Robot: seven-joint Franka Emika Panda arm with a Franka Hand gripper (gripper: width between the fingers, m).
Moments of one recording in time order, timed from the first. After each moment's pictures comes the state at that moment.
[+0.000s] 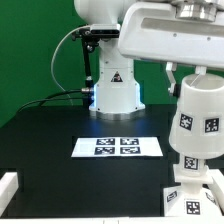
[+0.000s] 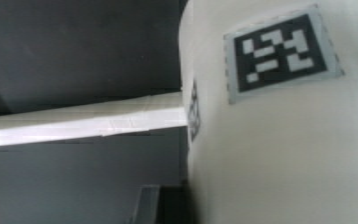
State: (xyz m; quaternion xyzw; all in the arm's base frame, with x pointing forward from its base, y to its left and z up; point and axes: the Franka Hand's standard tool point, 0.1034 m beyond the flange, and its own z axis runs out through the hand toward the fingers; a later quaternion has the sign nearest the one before) arm 0.602 0.070 0.181 0.98 -0.11 0.13 0.08
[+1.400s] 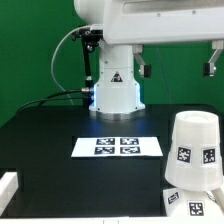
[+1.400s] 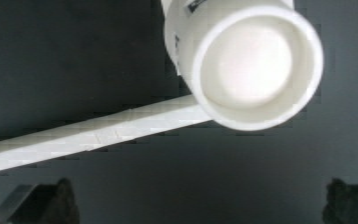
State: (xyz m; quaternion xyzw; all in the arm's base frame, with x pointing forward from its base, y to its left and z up) arm 0.606 0.059 0.212 0.99 -0.13 0.07 -0.01
